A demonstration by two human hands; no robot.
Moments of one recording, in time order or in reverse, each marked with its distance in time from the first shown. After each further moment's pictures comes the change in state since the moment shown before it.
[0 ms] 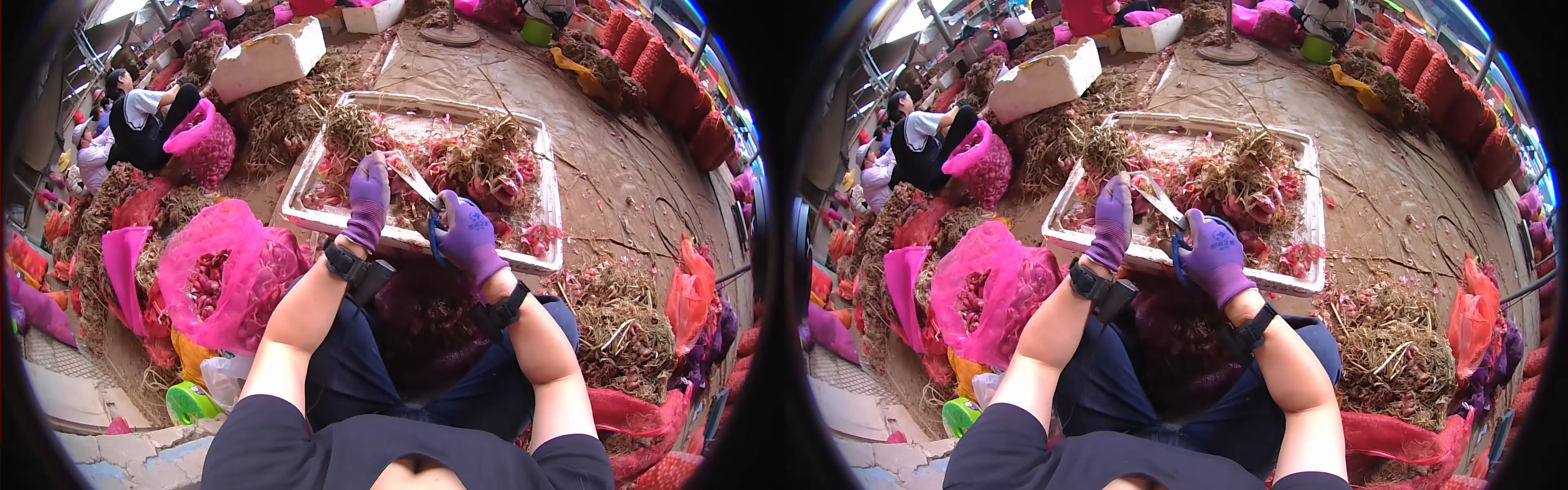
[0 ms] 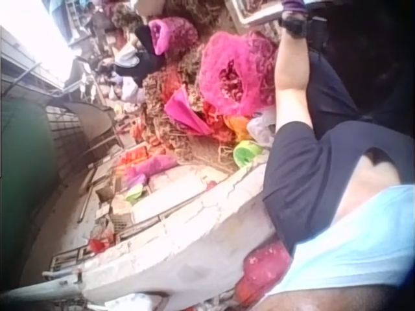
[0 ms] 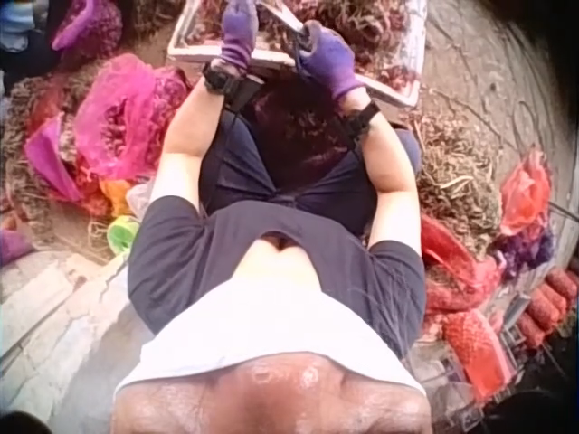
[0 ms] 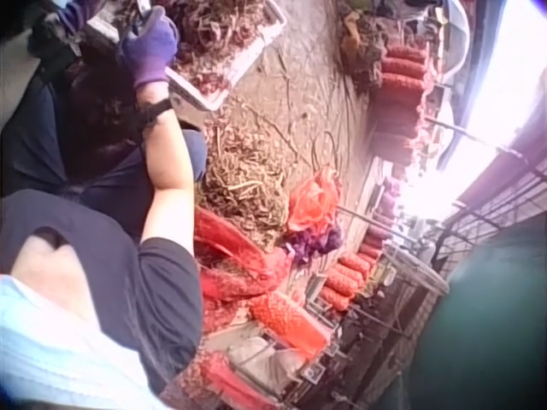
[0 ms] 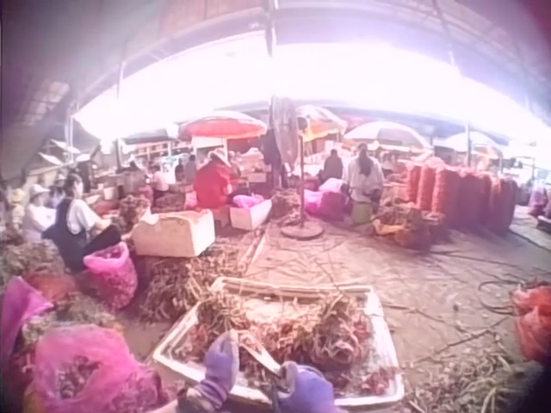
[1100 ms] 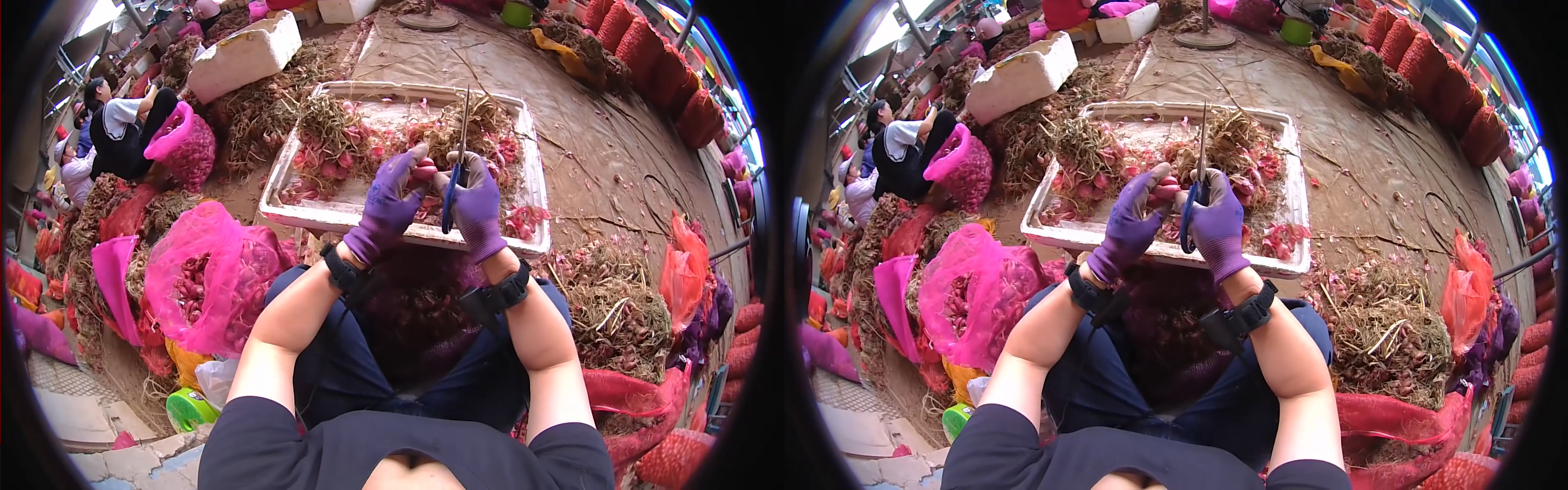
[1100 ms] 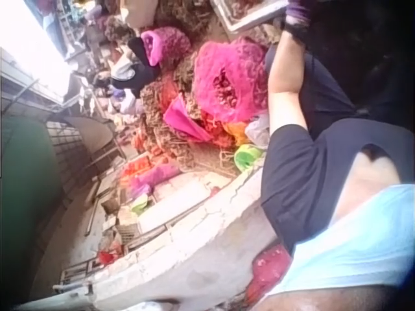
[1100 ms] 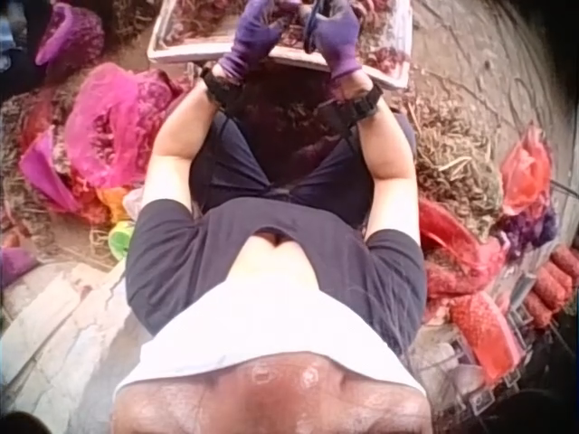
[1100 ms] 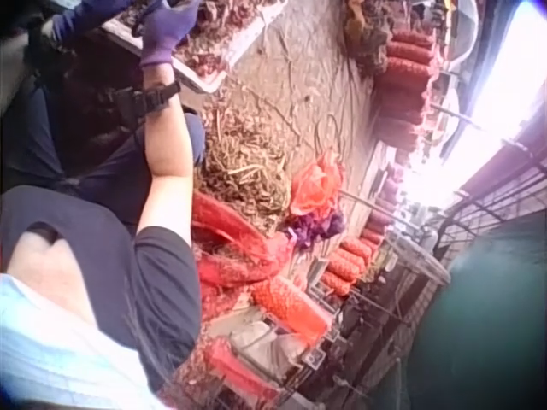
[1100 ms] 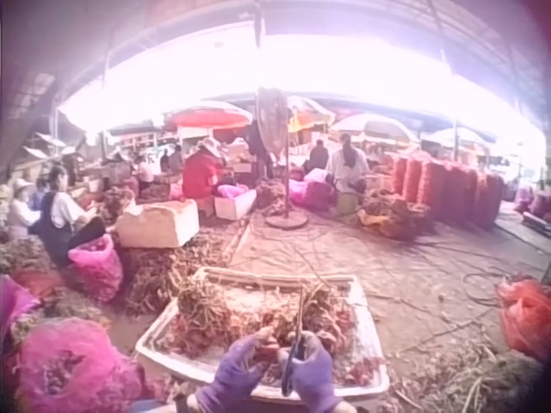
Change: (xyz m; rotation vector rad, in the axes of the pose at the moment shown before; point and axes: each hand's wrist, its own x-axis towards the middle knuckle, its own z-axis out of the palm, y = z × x) left_hand -0.054 0.042 0.039 0.209 -0.631 0.292; right_hand 0.015 0.012 -0.013 0.926 0.257 0.343
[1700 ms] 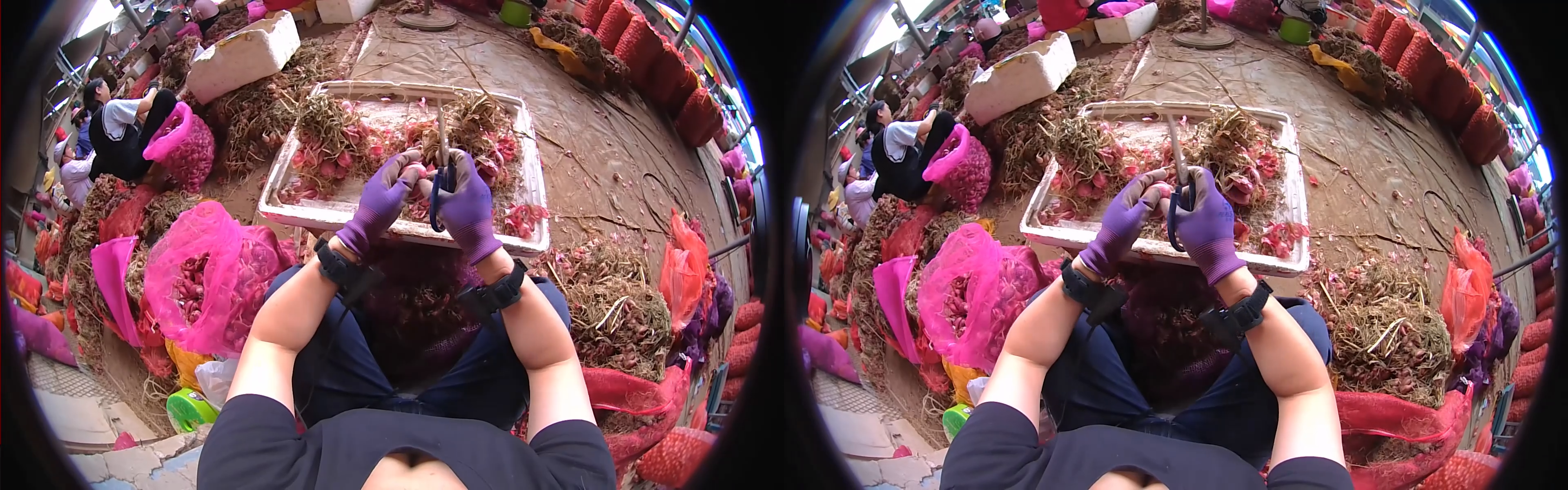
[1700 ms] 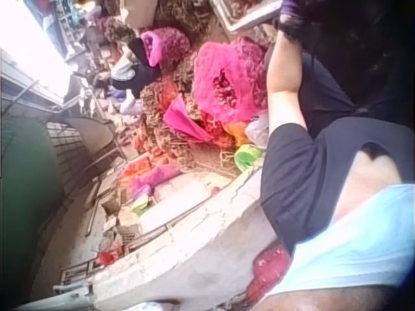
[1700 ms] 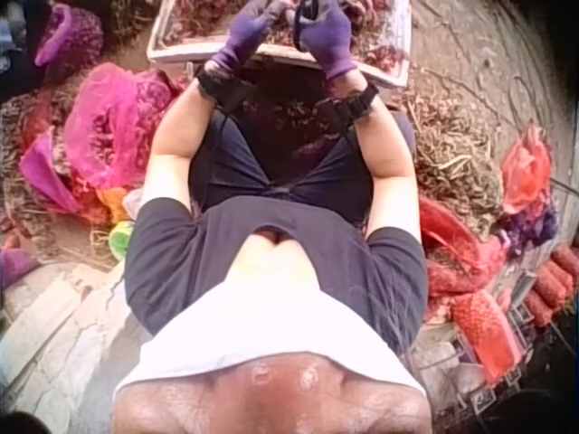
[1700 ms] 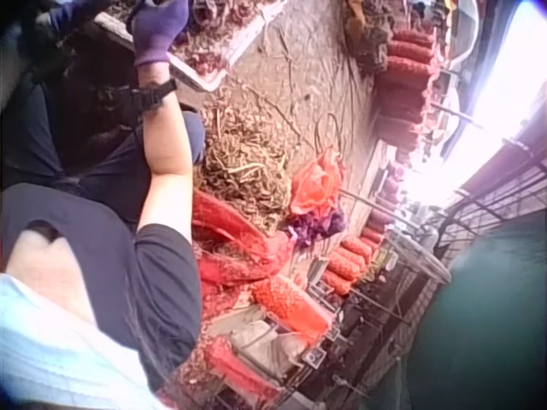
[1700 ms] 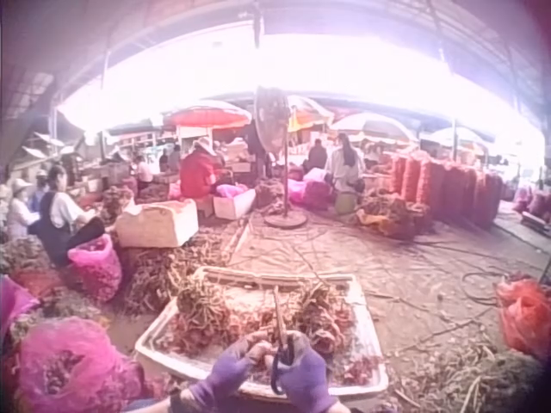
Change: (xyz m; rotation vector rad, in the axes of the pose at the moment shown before) left_hand 0.002 -0.006 -0.005 -0.380 0.021 -0.304; right_hand -0.005 0.001 0.004 -0.424 -0.024 -0.257
